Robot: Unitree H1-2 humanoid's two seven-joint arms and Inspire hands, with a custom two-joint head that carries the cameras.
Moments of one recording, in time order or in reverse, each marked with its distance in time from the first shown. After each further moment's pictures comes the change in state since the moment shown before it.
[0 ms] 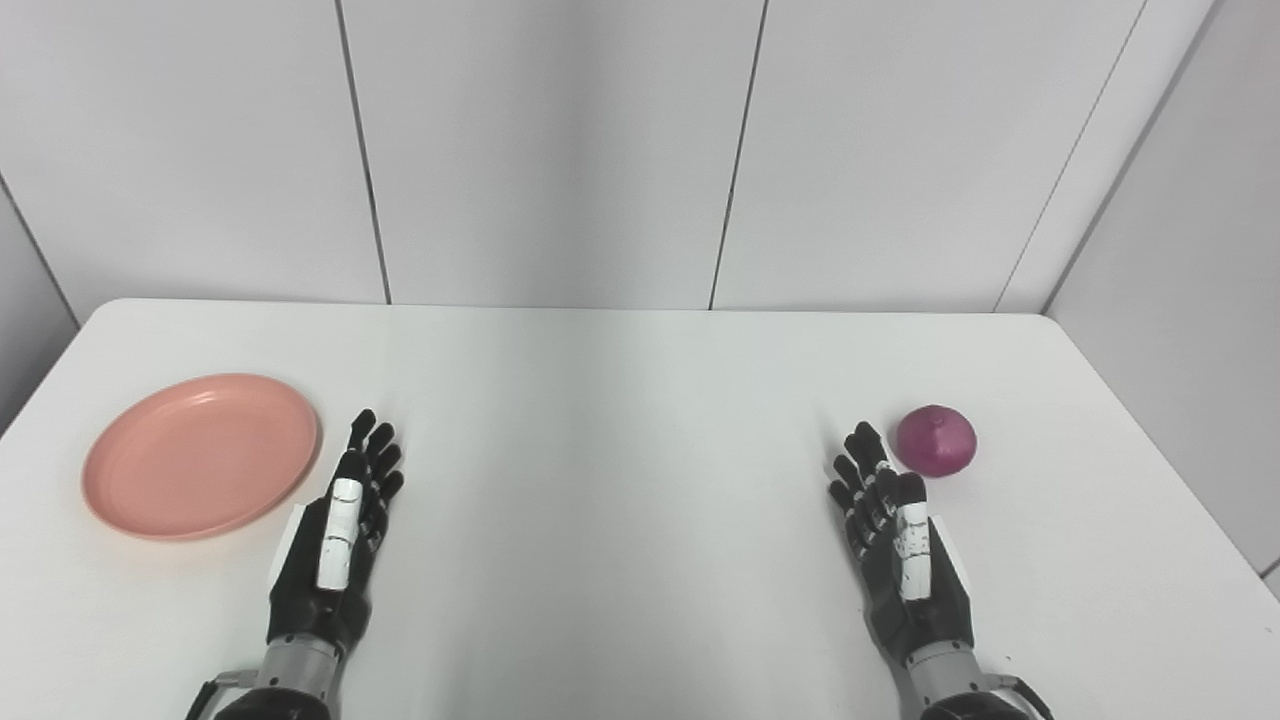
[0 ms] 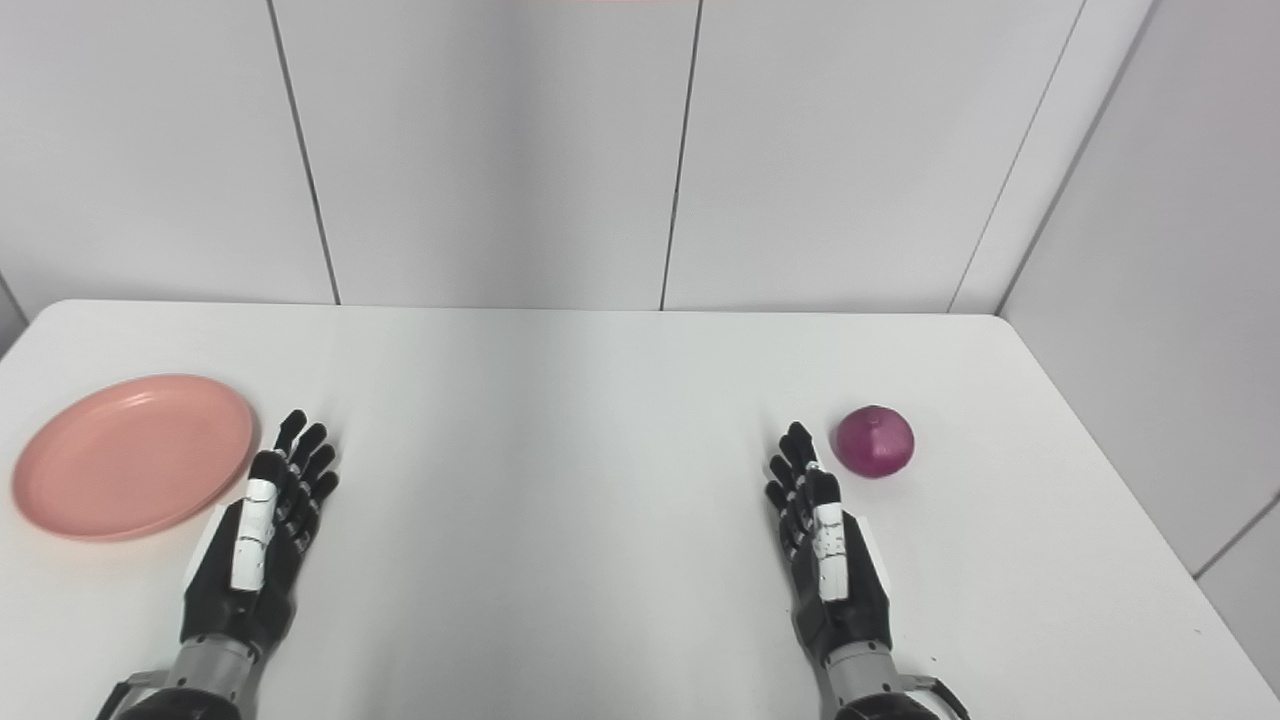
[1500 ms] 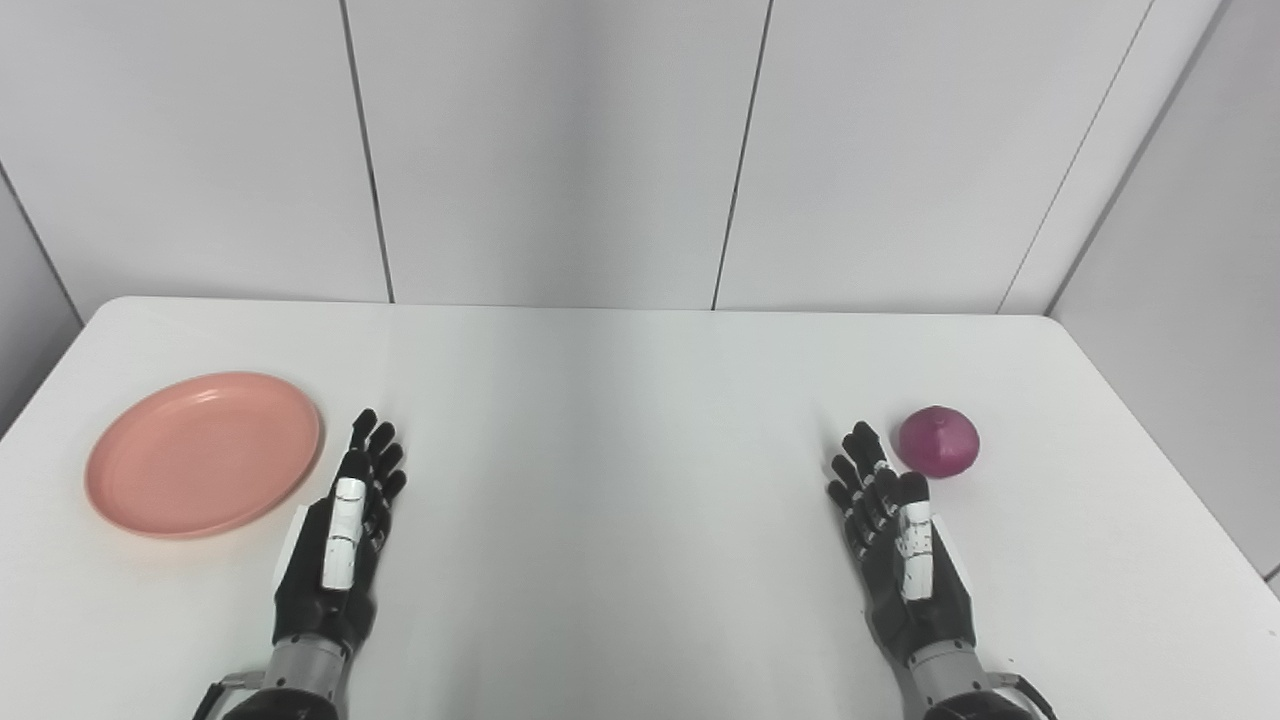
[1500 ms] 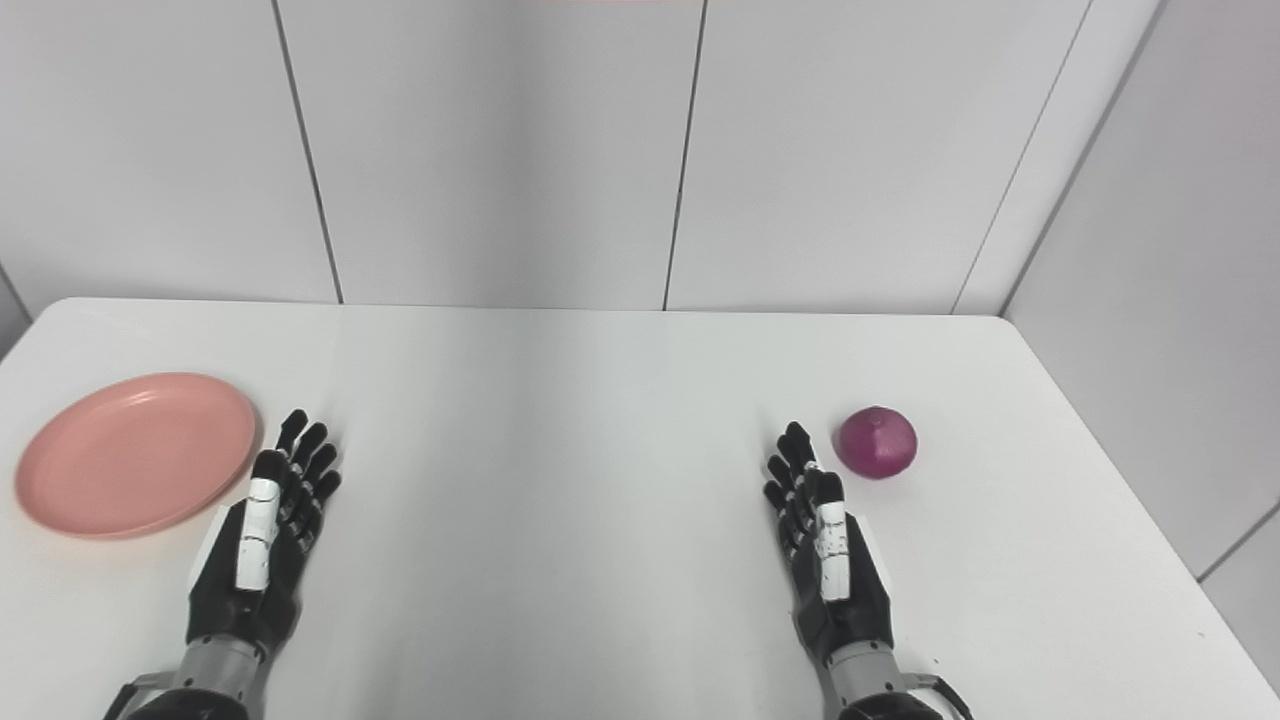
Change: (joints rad) left arm 0.002 -0.008 -0.006 -0.005 0.000 -0.001 0.011; right arm 0.000 -0.008 0.003 0.002 0.007 0.000 0.005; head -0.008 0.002
